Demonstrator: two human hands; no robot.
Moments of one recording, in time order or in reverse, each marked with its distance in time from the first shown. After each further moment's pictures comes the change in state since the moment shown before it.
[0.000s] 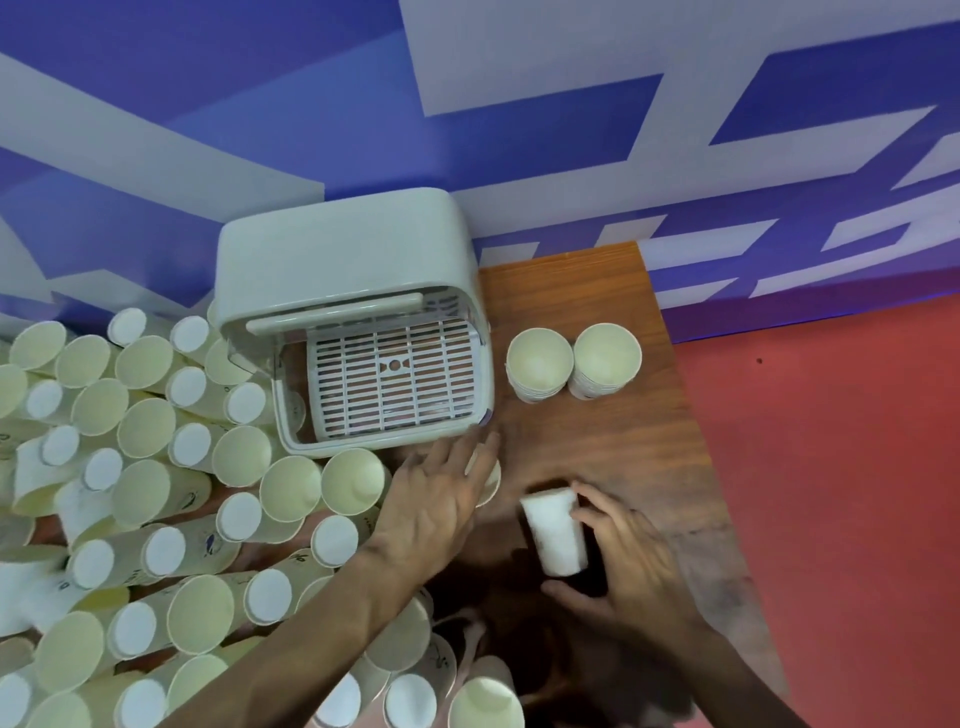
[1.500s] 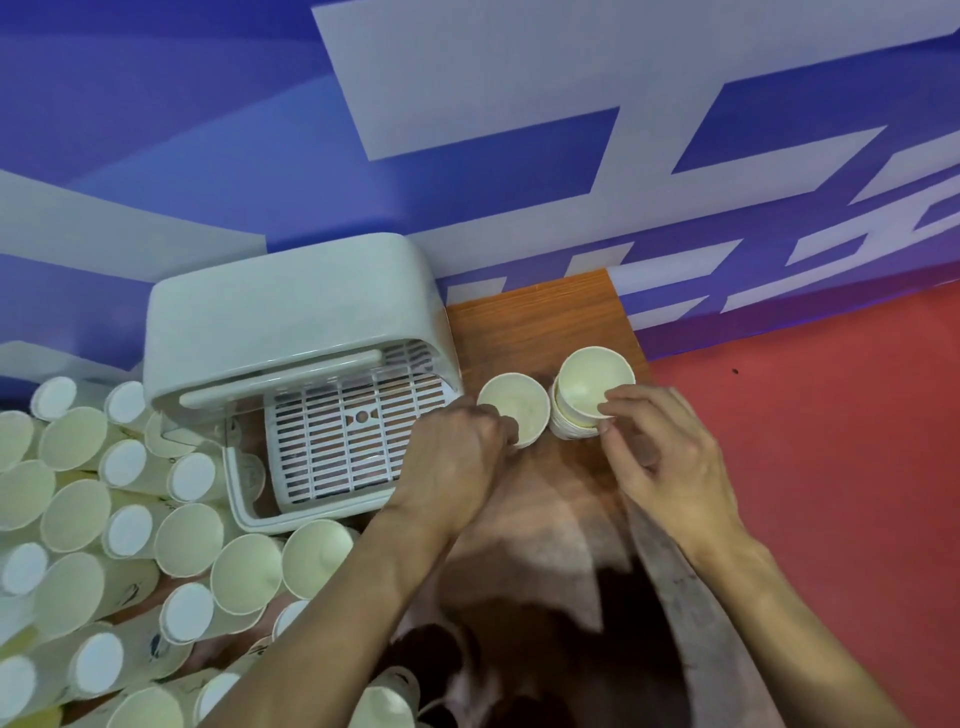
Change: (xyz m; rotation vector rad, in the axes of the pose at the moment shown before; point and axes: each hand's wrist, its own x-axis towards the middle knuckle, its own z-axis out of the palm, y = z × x) left_hand 0.104 -0.004 -0.057 -0.303 0.184 0.033; right_hand 0.116 0.026 -0.082 0.093 0.541 -0.069
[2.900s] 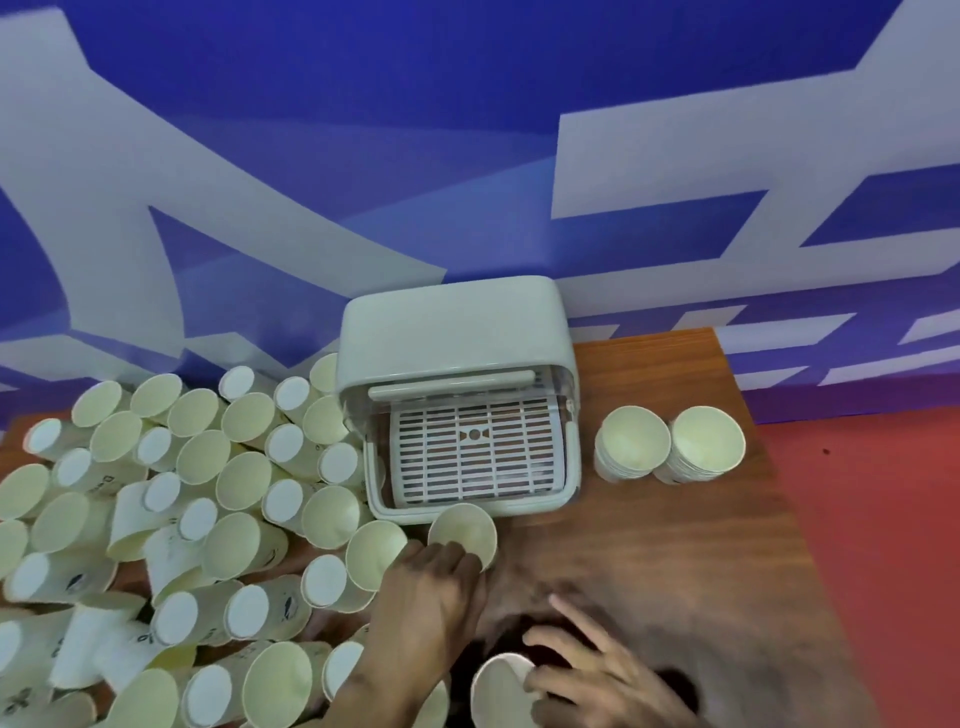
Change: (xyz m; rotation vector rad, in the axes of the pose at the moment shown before) left_hand -0.175 -0.071 0.010 0.111 0.144 -0.099; right_hand -0.126 -0.093 0.076 -0.305 -0.872 -0.630
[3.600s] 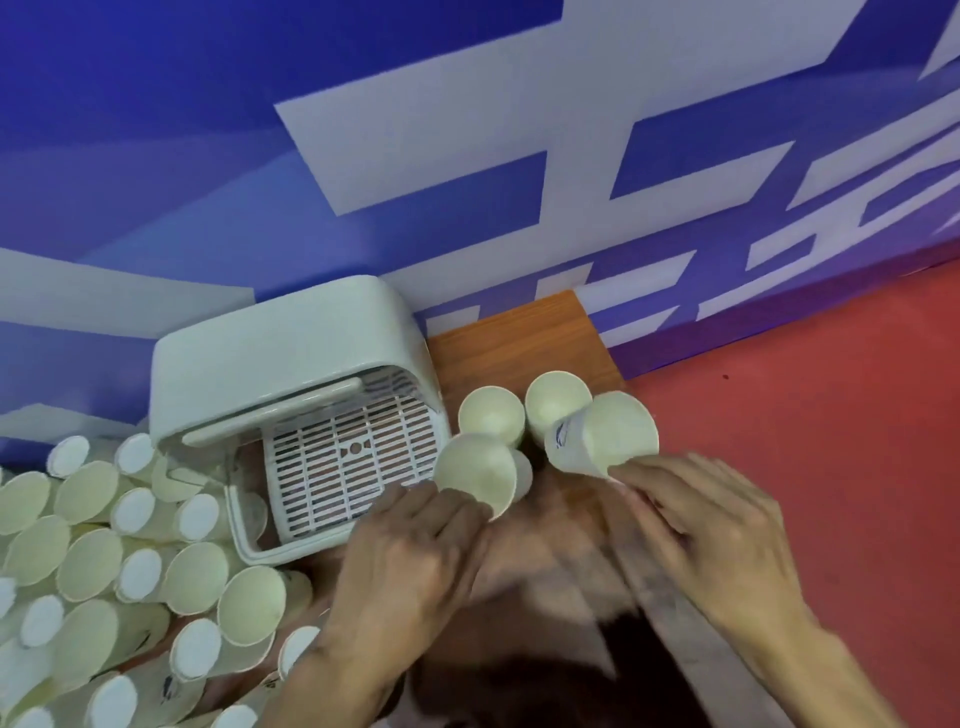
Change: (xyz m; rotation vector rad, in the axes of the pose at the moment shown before) left_hand 0.086 0.095 -0.049 -0.108 0.142 0.334; right_hand -0.095 0.084 -0.113 0.085 0.849 0.613
